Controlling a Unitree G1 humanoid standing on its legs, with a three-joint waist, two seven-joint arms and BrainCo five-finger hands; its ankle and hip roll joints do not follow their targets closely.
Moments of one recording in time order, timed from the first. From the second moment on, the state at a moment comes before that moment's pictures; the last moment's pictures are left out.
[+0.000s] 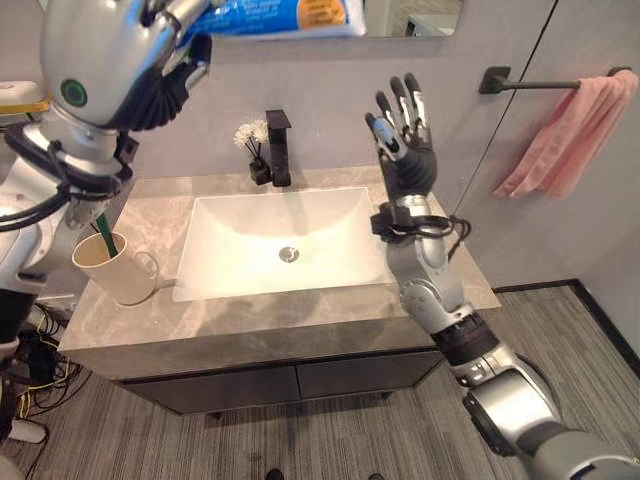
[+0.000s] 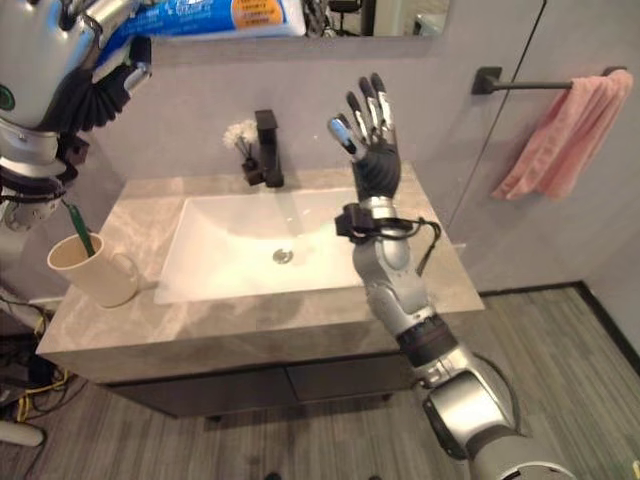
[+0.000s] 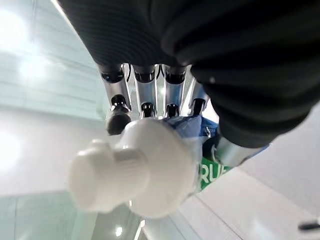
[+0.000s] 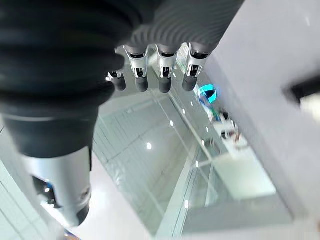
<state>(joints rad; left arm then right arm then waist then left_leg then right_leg) -0.89 1.17 -0.34 -0.02 0.82 -0.13 0.74 -0.79 -0.20 0.42 0.21 0.84 -0.38 -0.29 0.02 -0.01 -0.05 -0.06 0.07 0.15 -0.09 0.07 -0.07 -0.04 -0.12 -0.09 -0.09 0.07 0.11</state>
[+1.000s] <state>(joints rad) -1.02 1.12 -0.53 0.03 0.79 -0.12 0.76 -0.98 -0.10 0.49 0.15 0.85 -0.44 -0.28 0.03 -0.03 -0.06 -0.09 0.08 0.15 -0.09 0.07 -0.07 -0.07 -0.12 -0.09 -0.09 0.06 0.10</state>
